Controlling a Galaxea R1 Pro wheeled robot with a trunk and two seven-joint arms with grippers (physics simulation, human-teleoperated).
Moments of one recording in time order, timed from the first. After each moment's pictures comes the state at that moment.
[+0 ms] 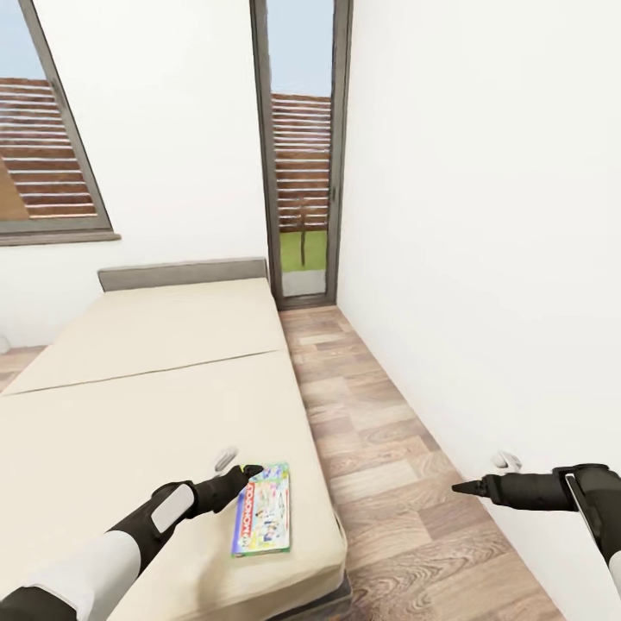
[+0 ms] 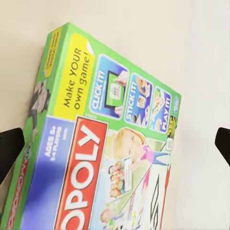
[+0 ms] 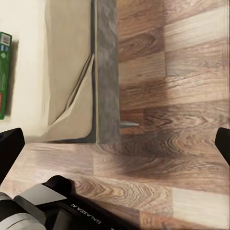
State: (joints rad) left arm -0.72 0.10 -0.40 -0.32 1.09 0.41 -0.27; right arm -0.62 -0.38 -0.36 -0.72 0.42 0.75 1.28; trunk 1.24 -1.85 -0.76
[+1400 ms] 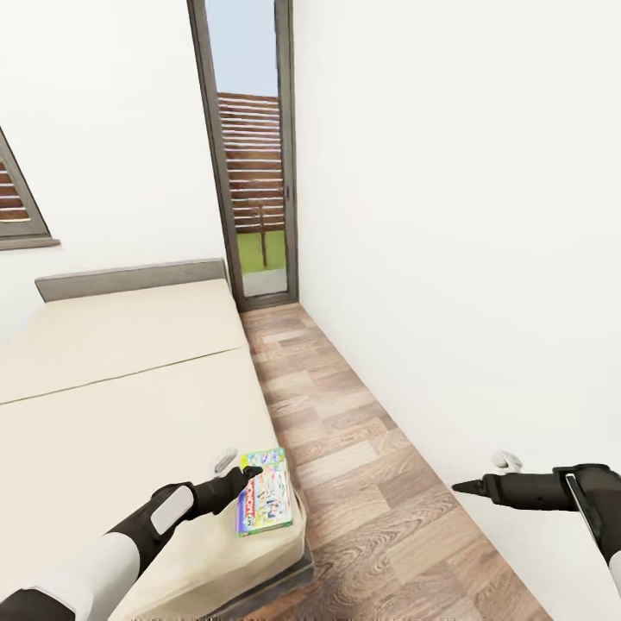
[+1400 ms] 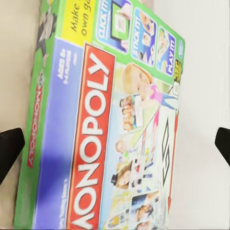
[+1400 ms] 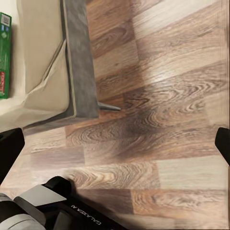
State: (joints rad) left arm -0.72 0.10 -0.40 -0.33 1.09 0.41 -0.27; right arm -0.62 -0.38 -0.36 -0.72 0.42 0.75 1.27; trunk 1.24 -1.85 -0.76
